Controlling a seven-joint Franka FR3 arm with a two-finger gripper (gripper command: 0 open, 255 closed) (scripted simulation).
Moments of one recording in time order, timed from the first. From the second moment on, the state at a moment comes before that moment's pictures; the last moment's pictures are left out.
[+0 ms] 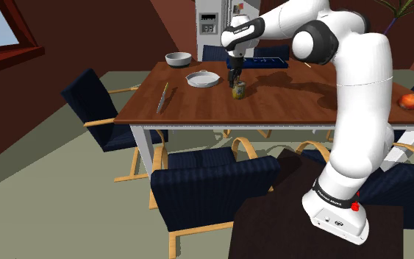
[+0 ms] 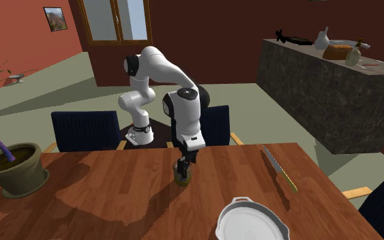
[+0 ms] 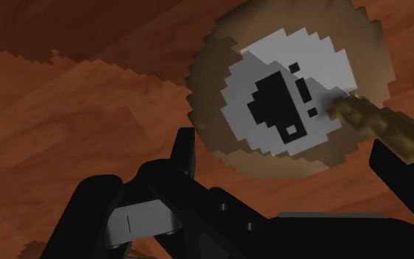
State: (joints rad) arm -0.17 0.41 -0.29 -1.54 0.12 1.94 -0.69
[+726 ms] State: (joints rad) arm -0.17 0.41 -0.29 -1.54 0.12 1.94 -0.69
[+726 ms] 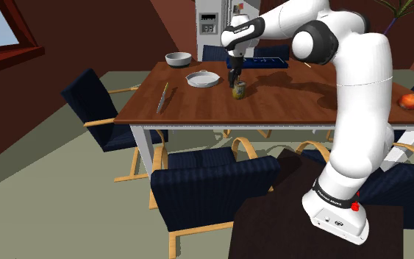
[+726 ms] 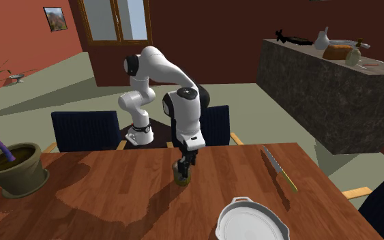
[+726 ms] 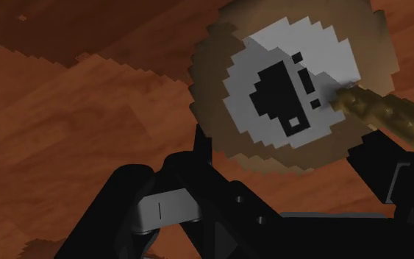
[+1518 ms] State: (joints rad) arm -0.17 0.39 -0.29 -1.41 0.11 1.80 -0.68
